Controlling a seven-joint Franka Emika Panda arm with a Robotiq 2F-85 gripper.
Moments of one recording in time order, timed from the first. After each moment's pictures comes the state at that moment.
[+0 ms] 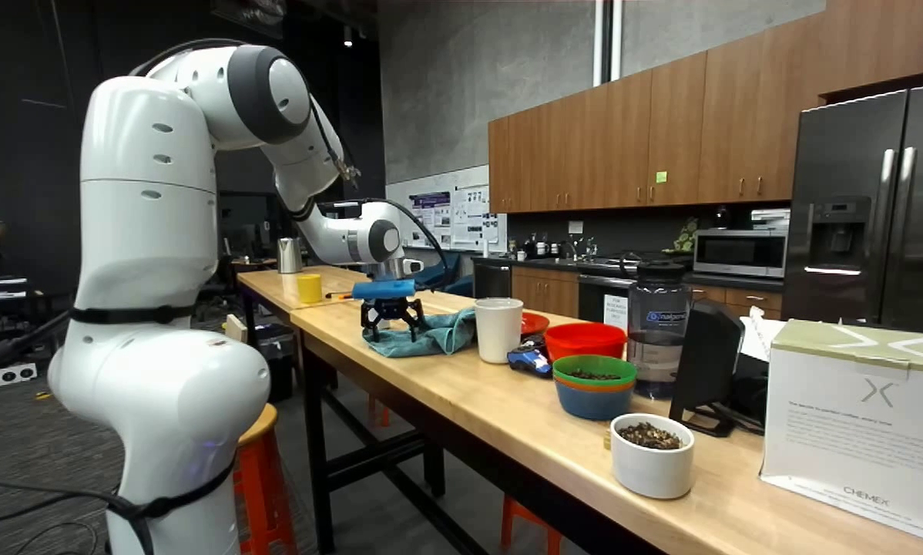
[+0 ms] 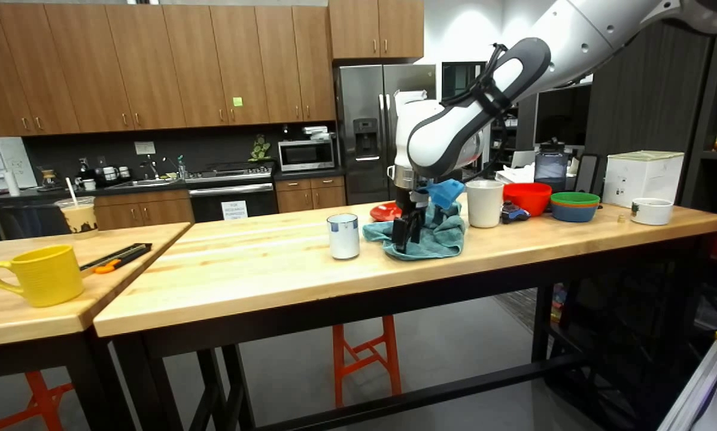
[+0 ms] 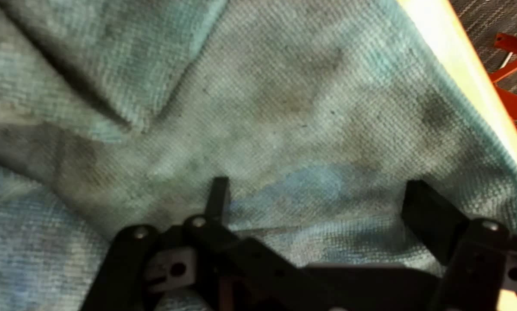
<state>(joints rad) 0.11 0.10 0.15 -2.15 -0.03 2.39 -0.18</state>
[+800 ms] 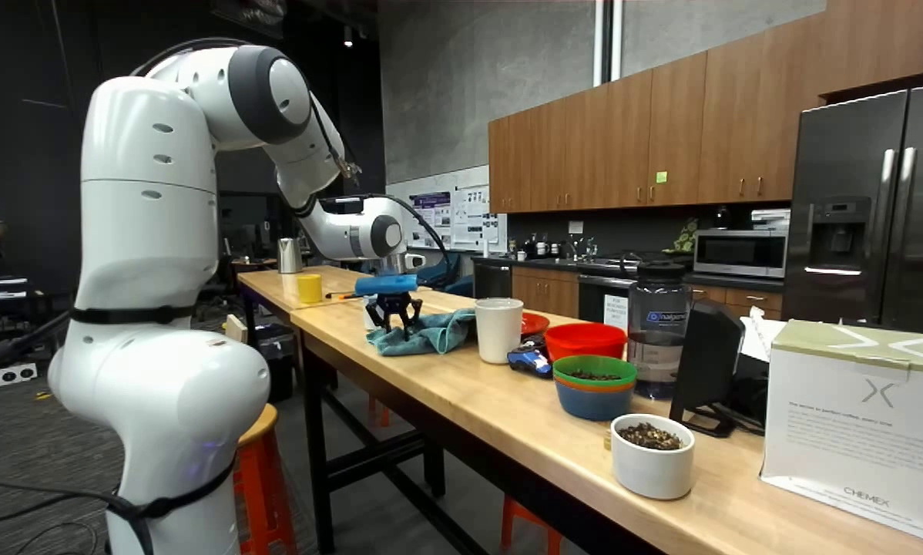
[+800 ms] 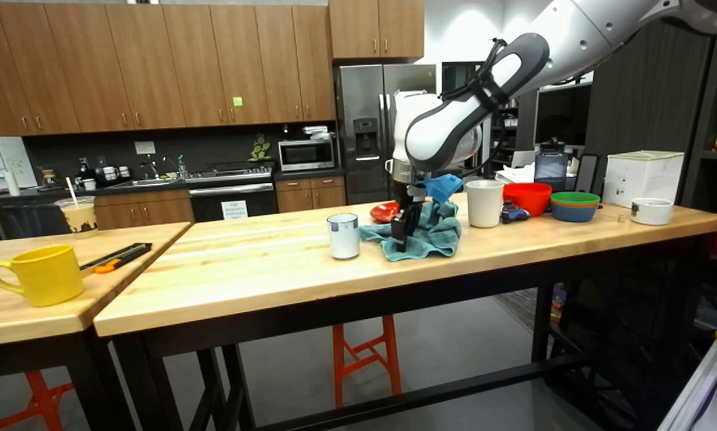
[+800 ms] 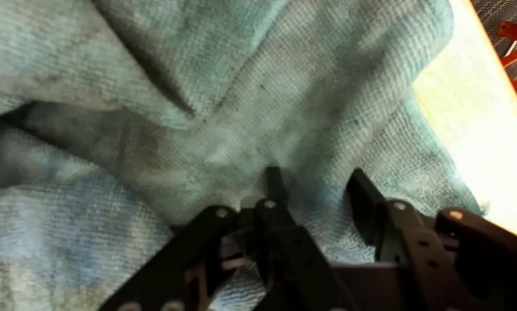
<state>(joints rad) 0.11 0.10 0.15 -2.12 -0.03 2.38 -0.19</state>
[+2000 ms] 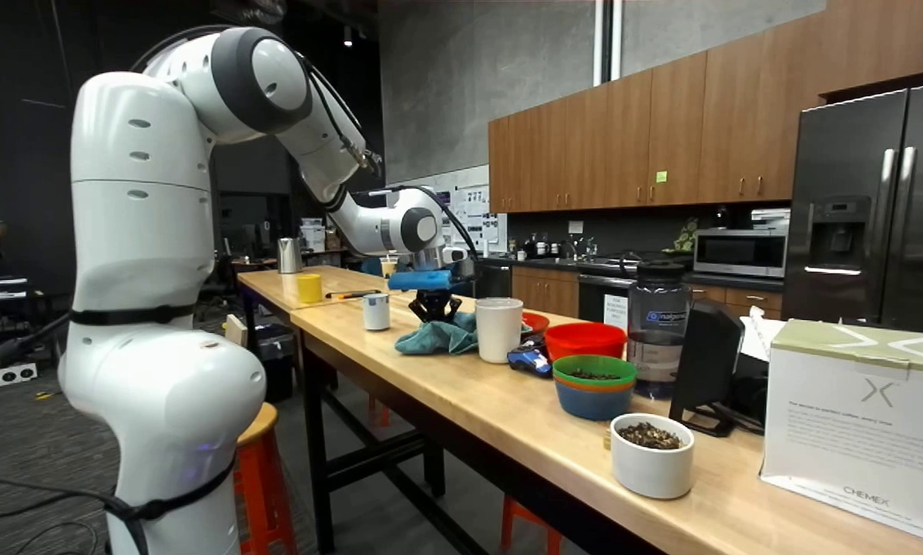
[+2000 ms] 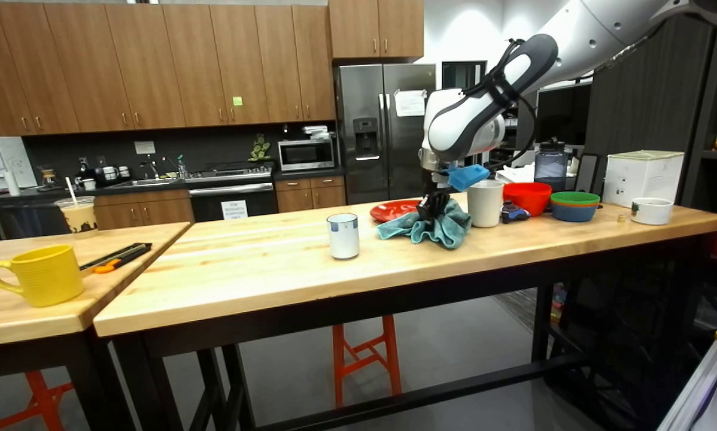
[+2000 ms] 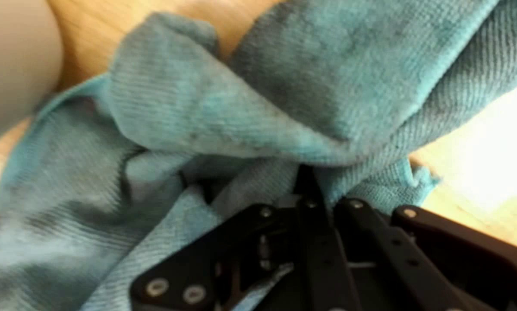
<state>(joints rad) 0.03 0.05 0.04 -2.15 -0.04 2.40 -0.12</state>
